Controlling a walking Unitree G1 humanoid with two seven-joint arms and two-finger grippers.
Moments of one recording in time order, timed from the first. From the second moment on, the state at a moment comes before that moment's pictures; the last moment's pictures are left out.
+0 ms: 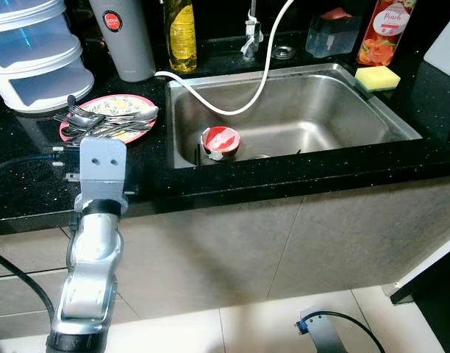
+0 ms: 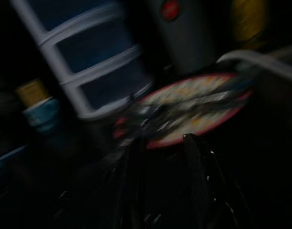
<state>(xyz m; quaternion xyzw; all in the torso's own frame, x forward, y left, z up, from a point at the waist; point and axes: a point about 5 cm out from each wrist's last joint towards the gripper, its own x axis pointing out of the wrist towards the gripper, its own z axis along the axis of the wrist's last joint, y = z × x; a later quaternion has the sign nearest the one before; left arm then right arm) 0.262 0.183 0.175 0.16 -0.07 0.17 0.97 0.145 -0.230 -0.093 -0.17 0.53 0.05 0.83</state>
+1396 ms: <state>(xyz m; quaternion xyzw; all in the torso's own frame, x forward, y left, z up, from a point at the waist) 0.136 0.183 -0.094 0.11 0.45 0.00 0.89 0.151 -0.222 -0.092 -0.22 0.52 0.15 0.81</state>
